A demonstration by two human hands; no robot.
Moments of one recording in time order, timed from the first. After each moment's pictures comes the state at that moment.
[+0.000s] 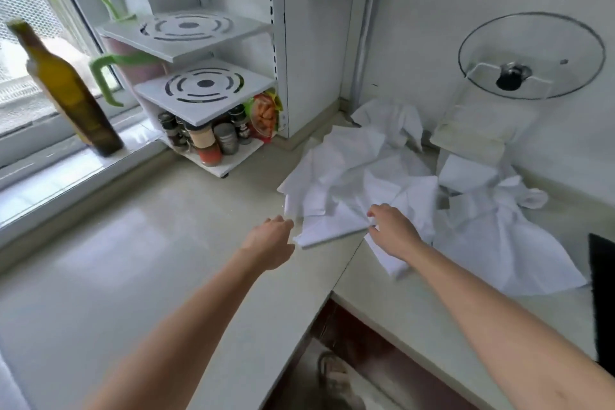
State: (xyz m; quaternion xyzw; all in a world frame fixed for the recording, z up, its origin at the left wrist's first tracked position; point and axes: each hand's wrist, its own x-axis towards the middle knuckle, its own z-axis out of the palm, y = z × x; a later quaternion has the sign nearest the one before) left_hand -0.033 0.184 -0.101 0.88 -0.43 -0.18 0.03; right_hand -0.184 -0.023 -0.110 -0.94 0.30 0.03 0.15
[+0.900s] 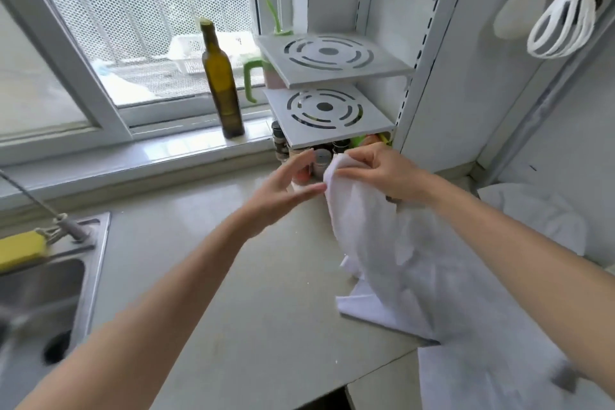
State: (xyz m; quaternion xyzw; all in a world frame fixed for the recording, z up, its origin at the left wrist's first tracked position) left_hand 0.050 0.185 0.001 0.78 -0.18 -0.13 0.59; right_hand 0.055 -0.030 0.043 -0.87 -0.22 0.09 0.44
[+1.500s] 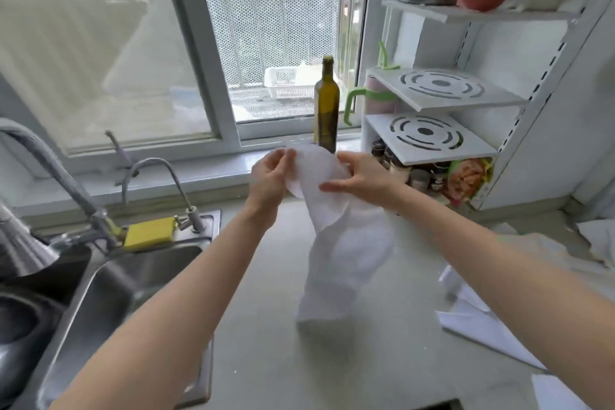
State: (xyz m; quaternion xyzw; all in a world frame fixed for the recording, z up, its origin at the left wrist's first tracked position) left_hand 0.029 0.385 0.030 0.64 0.02 0.10 0.76; right_hand 0.041 0.203 0.058 -0.84 -0.21 0.08 0.50
